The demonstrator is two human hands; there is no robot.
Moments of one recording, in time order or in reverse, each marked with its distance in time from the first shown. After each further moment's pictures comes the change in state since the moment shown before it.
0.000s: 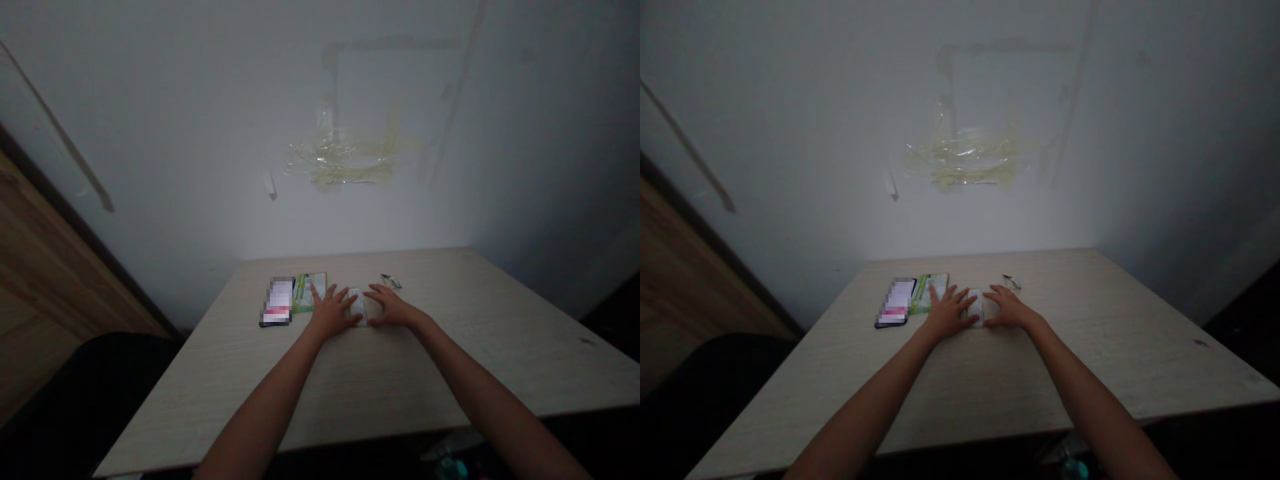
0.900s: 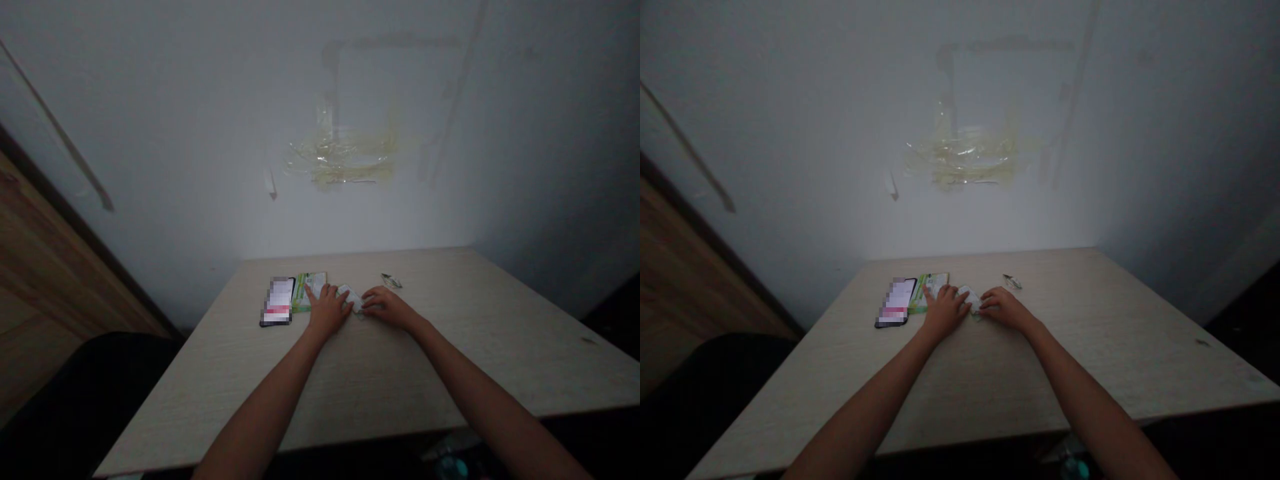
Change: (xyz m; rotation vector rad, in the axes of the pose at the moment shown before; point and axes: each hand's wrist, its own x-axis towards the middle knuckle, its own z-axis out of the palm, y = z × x) left_hand 0.000 0.007 -0.007 0.057 0.129 -0.135; right_hand -0.001 -0.015 -0.002 0.105 0.204 -0.311
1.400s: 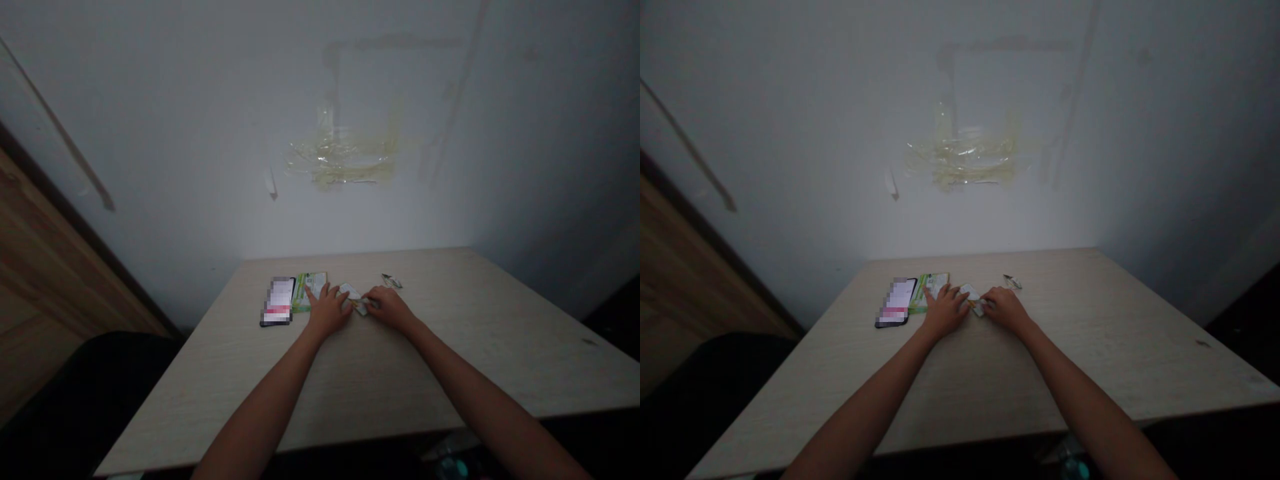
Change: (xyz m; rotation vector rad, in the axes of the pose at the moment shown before) left_hand 0.001 -0.001 -0.001 -0.044 -0.087 -0.032; right_hand 0.005 -0.017 0.000 -0.157 0.052 0.158
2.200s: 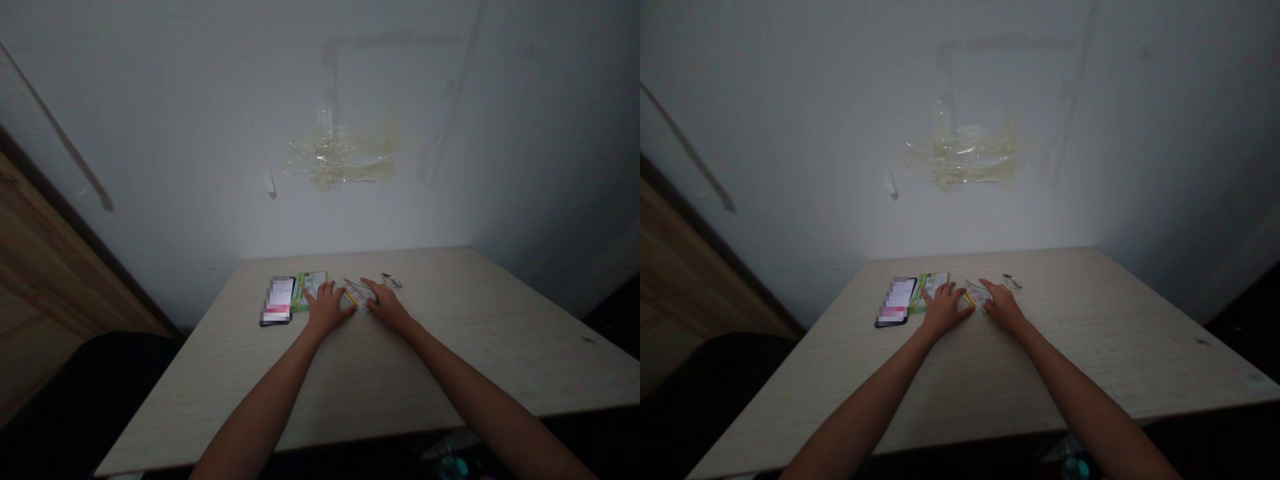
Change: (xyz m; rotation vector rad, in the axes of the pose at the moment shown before) left_hand 0.004 -0.002 0.004 -0.017 -0.014 -0.102; right_hand 0.002 0.004 0.017 0.097 0.077 0.122
